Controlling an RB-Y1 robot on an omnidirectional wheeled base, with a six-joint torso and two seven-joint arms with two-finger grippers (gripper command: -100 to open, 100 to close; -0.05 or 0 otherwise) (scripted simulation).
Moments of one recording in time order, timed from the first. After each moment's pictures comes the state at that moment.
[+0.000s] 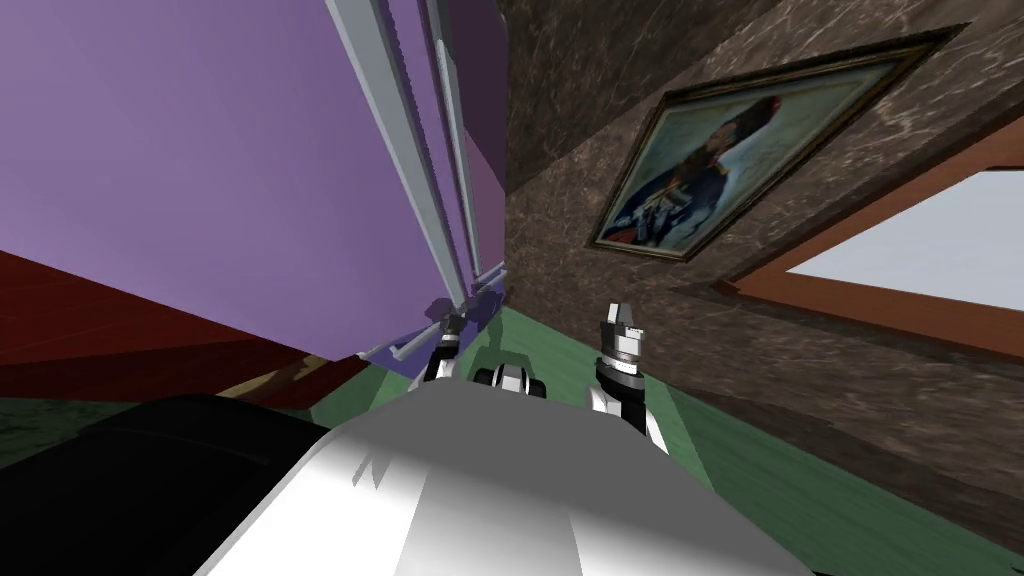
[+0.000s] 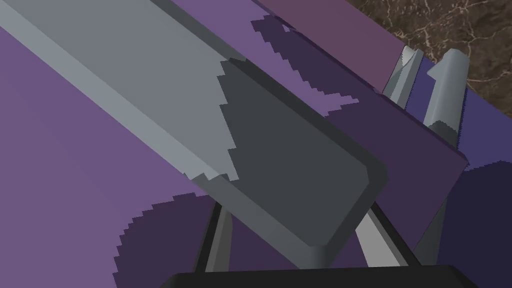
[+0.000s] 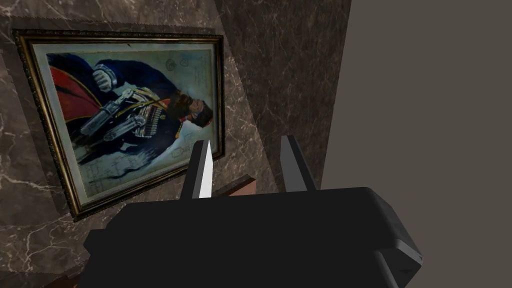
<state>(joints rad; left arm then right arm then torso) 0.34 0.14 -0.04 -1.56 0.33 -0.68 0.46 0.52 -0.02 -0.01 -2.21 0.12 -0.62 0.06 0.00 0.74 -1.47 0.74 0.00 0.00</state>
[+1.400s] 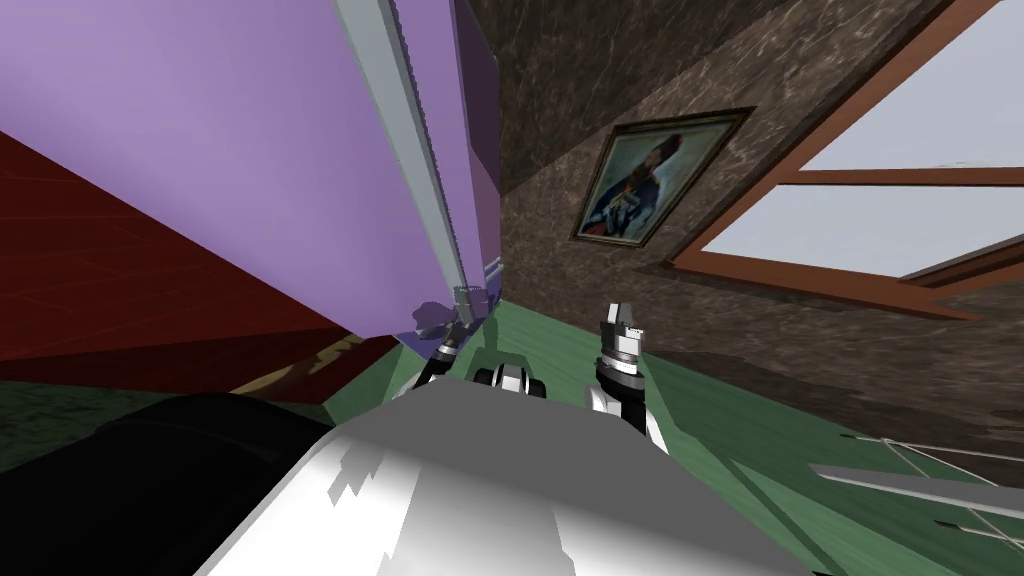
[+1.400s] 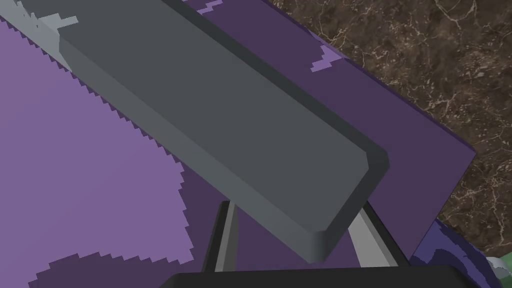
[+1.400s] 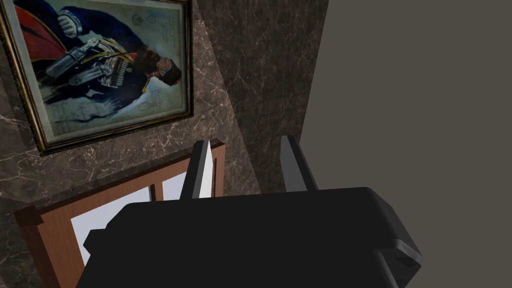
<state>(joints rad) 0.42 0.36 -0.23 -1.57 0.27 -0.82 0.65 0.52 -0.02 -0.01 -2.21 0.12 -0.62 0.06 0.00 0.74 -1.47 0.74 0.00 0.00</state>
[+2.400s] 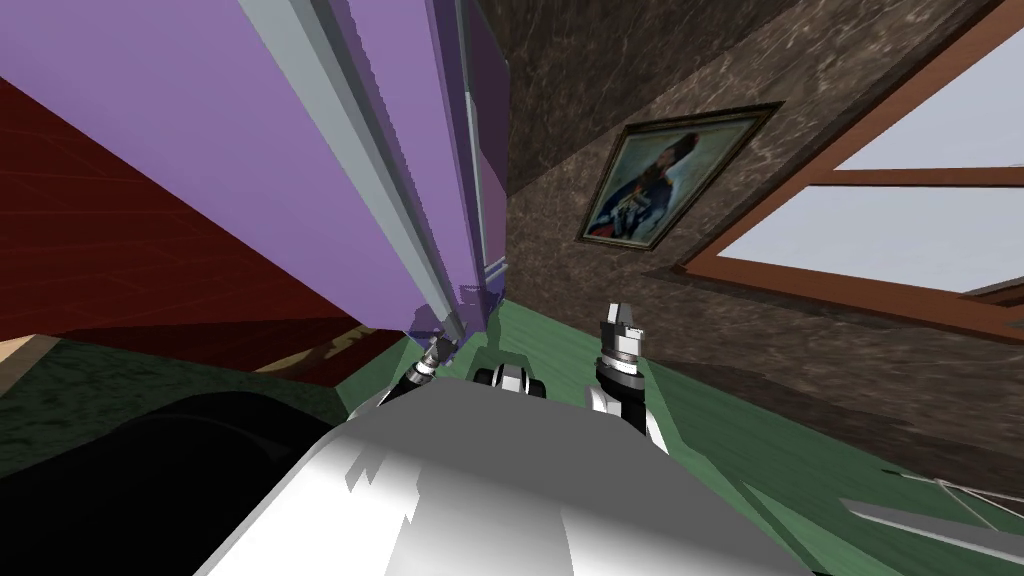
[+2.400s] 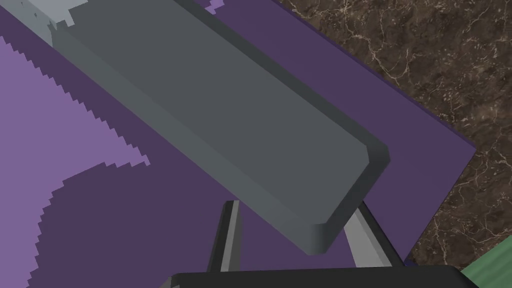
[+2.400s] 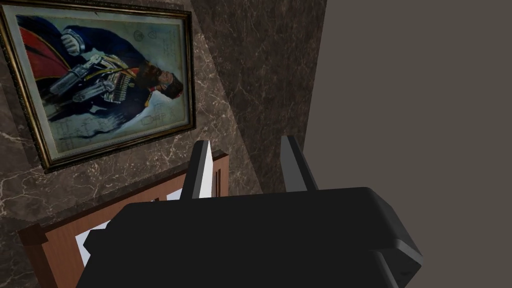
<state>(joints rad) 0.53 0.64 -0.32 -1.55 0.25 -1.06 0.85 0.52 -0.02 -0.01 -2.21 0.12 -0.62 0.06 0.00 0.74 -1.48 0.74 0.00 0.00</state>
